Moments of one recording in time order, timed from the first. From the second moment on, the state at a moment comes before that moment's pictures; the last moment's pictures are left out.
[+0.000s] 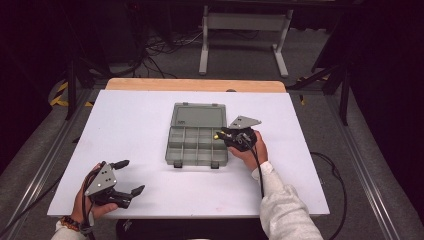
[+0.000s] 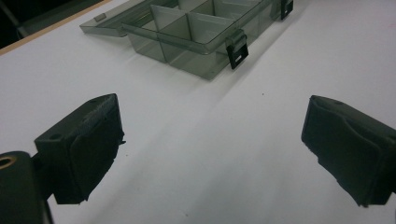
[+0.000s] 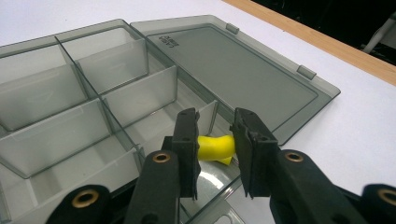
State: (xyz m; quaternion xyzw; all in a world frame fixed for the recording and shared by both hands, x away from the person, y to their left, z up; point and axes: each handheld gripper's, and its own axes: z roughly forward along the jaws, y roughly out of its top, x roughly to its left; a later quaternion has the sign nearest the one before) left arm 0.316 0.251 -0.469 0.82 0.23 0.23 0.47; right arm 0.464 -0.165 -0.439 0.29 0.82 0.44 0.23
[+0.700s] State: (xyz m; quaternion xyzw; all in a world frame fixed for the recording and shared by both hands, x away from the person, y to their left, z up) left arm 0.316 0.252 -0.469 0.82 0.23 0.23 0.47; right arm 0.460 -0.166 -0.437 0.29 0.82 0.45 0.22
